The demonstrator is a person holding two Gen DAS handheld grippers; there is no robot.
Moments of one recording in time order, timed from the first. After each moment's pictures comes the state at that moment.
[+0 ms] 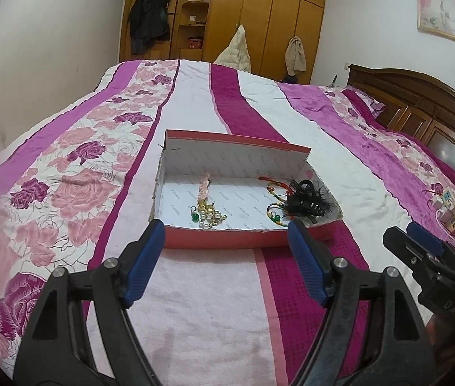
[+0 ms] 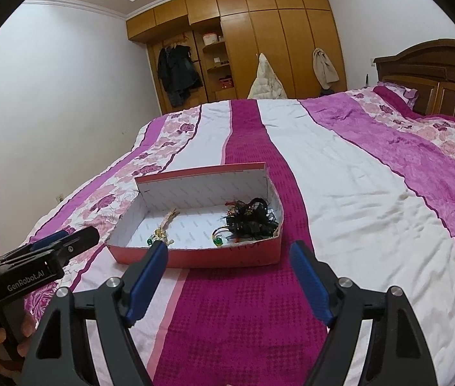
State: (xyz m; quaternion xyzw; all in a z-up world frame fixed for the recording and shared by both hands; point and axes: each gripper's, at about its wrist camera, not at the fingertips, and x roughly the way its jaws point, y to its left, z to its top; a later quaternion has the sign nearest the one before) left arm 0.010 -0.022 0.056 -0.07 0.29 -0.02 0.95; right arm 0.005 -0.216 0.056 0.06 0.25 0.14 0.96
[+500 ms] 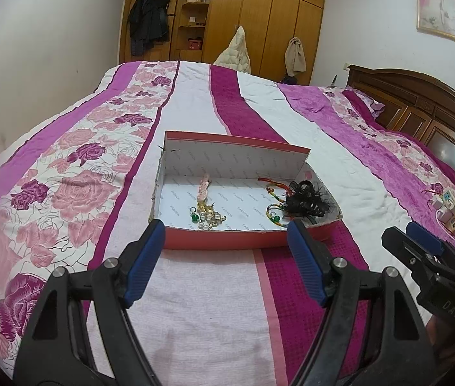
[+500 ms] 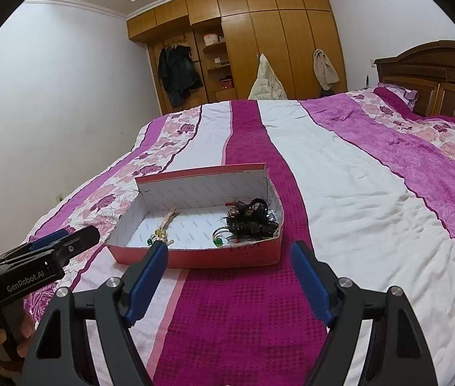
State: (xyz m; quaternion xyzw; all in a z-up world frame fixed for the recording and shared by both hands) left arm 0.009 -0.023 0.057 -0.07 0.29 -0.02 0.96; right arm 0.005 -0.216 0.055 0.06 0.25 0.14 0.96
